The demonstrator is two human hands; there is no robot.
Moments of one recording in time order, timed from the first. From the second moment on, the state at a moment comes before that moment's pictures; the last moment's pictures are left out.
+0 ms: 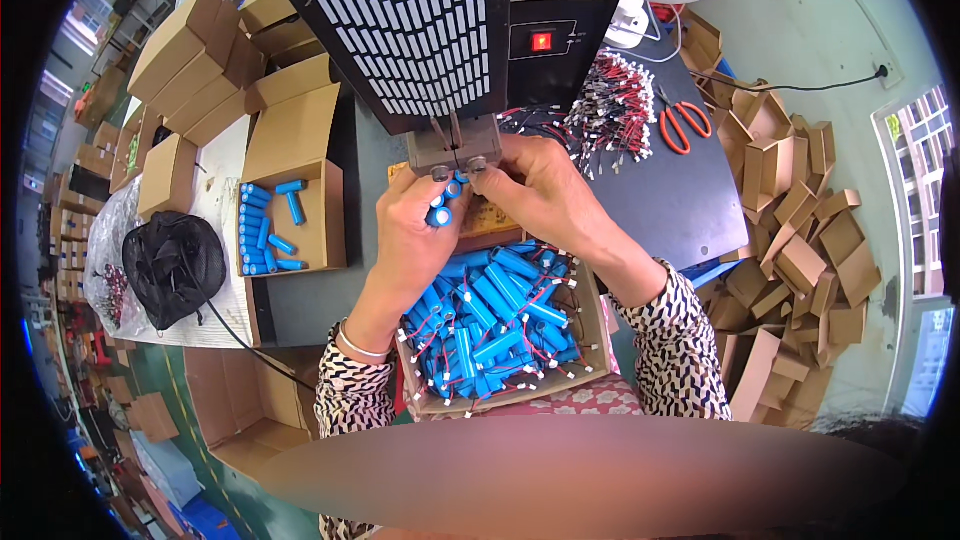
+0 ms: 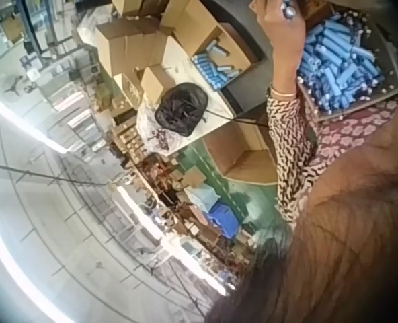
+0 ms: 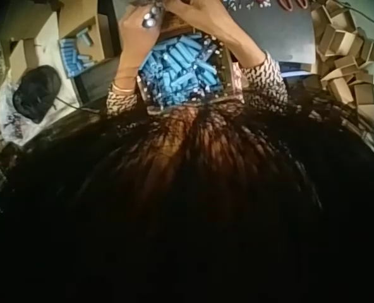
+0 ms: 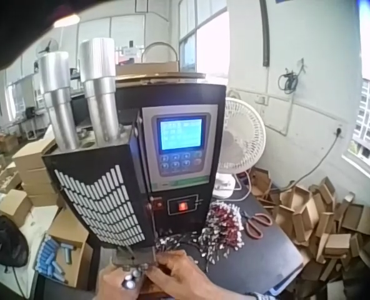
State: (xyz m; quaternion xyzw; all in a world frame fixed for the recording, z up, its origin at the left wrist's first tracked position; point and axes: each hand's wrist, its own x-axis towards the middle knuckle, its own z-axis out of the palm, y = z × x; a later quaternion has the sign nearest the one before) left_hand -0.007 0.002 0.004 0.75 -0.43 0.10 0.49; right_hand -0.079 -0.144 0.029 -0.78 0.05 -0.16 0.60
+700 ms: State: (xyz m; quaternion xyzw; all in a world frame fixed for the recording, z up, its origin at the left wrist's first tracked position) left_hand -0.010 0.028 0.011 0.77 -0.45 0.11 0.45; right_hand -0.160 -0.206 0.050 -0.77 0.15 -0.15 0.60
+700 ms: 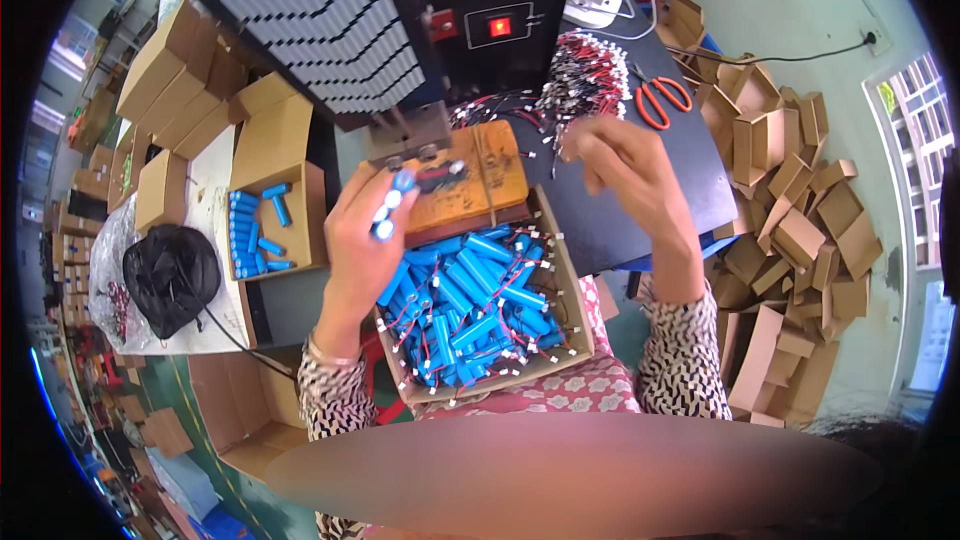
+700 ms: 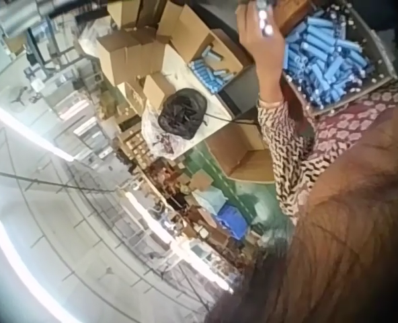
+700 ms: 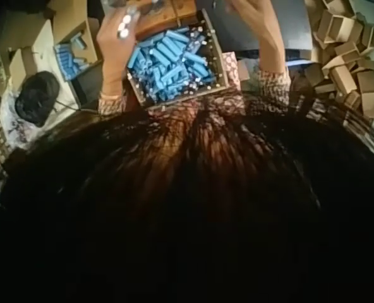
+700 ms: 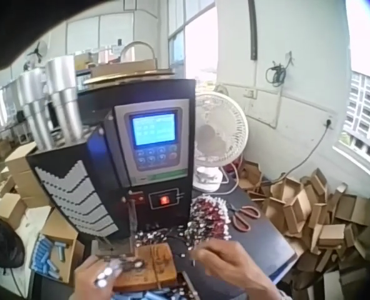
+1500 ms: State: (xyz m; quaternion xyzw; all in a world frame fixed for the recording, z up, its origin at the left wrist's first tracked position) left_hand -0.042 0.061 0.066 0.63 -0.27 -0.34 0.64; right_hand -0.099 -0.222 -0.041 -0.99 -0.09 -0.05 -0.01
